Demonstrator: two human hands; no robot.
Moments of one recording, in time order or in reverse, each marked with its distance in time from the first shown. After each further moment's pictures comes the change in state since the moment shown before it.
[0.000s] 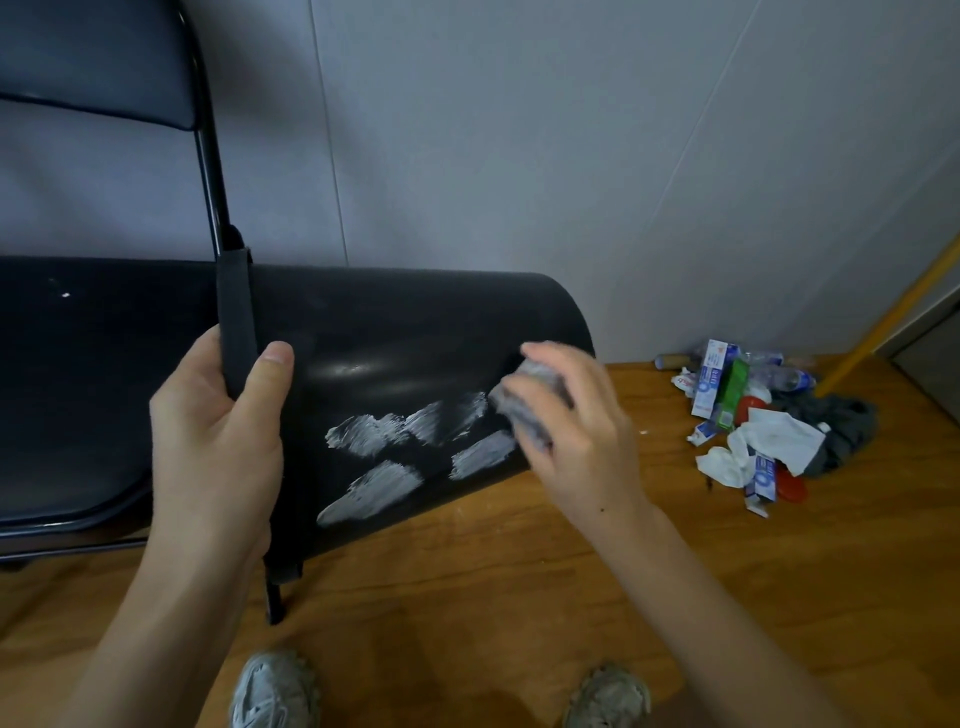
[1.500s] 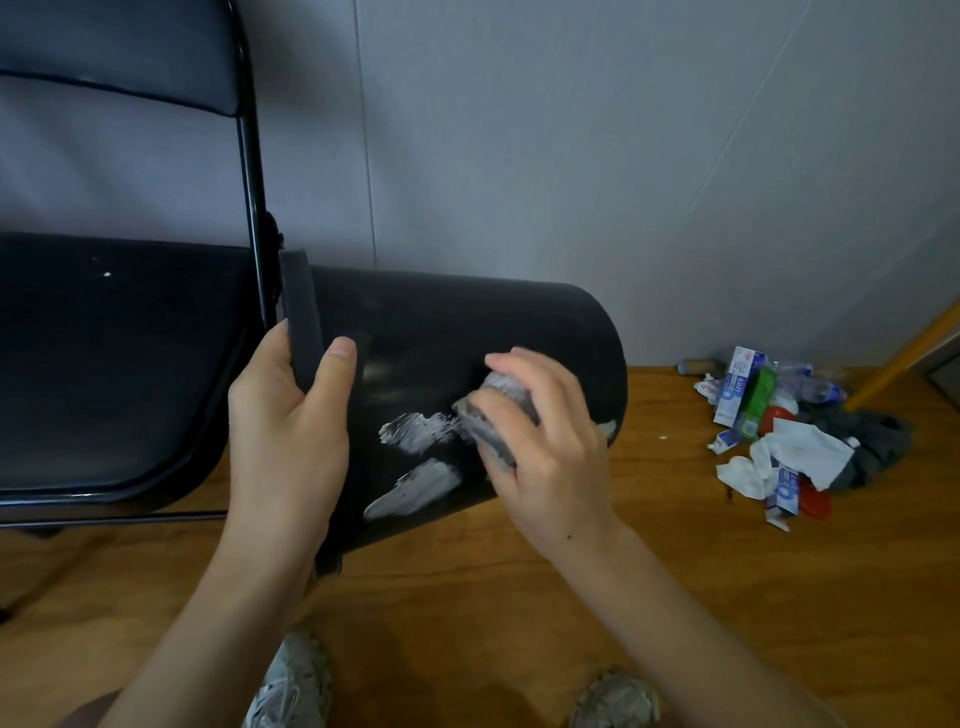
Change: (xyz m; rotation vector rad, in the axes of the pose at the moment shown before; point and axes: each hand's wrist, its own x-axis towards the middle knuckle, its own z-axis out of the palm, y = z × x) left_hand -0.006 0.000 0.010 0.072 -0.009 0.008; right_hand 0.006 -0.048 0.015 0.046 0.044 -0.048
